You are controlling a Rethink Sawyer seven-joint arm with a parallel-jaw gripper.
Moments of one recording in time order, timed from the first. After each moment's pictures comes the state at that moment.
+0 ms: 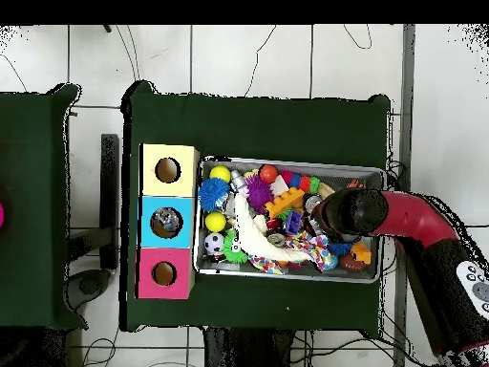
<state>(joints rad) -0.90 -0.49 0.57 1.54 -0.61 0.97 1.17</state>
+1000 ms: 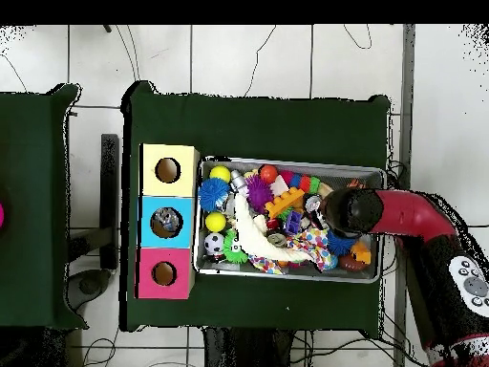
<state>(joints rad) -0.80 -0.48 0.43 1.46 -0.65 0.85 1.17</state>
